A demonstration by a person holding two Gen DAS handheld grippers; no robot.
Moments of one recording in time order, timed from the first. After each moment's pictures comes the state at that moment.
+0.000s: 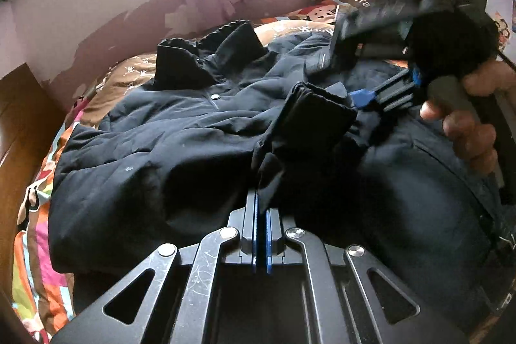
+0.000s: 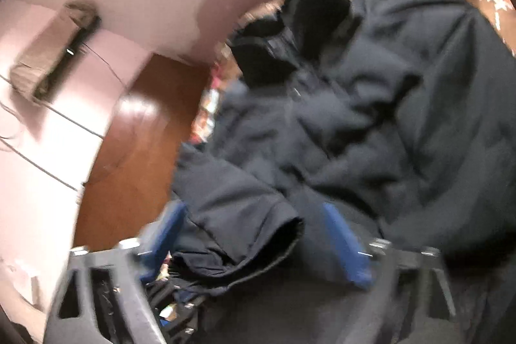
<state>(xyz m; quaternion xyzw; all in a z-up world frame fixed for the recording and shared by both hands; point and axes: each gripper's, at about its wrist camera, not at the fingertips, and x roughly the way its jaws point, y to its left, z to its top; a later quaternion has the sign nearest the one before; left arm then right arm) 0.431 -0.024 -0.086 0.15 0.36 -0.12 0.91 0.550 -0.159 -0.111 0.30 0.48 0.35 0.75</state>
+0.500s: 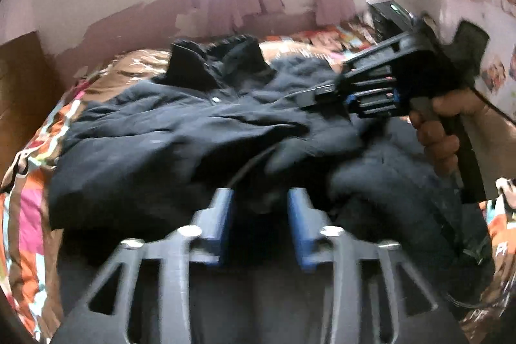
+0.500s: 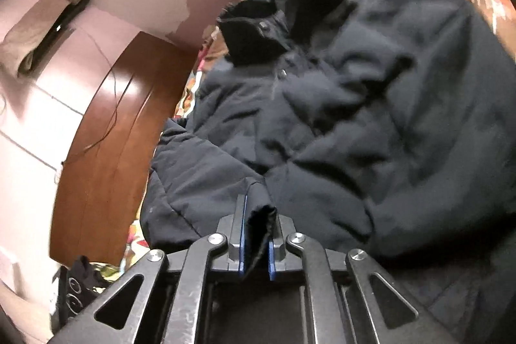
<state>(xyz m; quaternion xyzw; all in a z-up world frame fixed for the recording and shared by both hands) 0.396 0.002 -0.067 0.06 0.33 -0.13 0.93 0.543 -0.160 -0.102 0.25 0.47 0.35 0.77</state>
